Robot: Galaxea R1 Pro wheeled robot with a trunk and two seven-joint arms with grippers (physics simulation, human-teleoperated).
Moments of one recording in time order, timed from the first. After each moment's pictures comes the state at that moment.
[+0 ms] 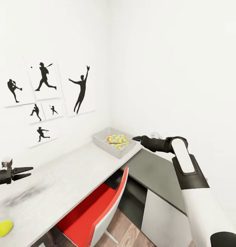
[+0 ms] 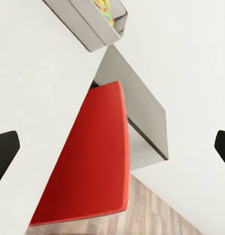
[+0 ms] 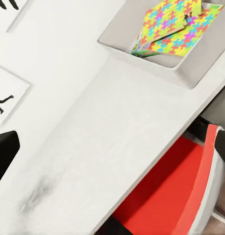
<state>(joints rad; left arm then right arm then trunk) -0.99 0.73 0.22 -0.15 -0.11 0.58 -1.57 -0.82 -0.01 0.04 -1.35 -1.10 1.04 -0.44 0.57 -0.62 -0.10</state>
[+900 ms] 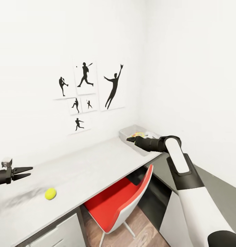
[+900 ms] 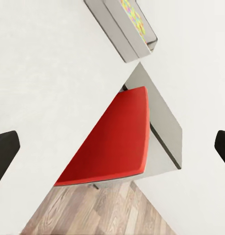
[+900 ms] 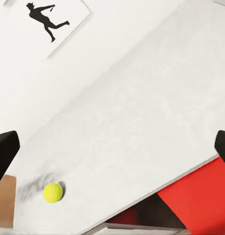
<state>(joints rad) -0.99 0.73 0.22 -0.15 -0.11 0.58 -1.57 -0.83 0.01 0.12 -1.36 -1.10 1.04 -0.45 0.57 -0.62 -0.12</state>
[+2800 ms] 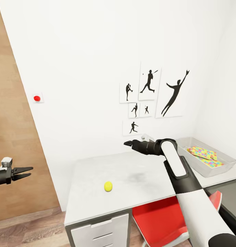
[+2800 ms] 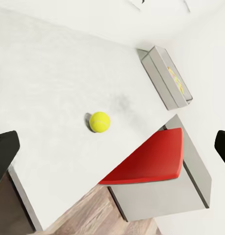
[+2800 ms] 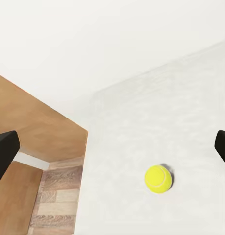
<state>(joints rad) -0.99 0.73 0.22 -0.15 -0.11 0.58 -1.57 -0.81 0.01 0.18 -1.36 -1.09 1.03 -0.45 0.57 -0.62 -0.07</state>
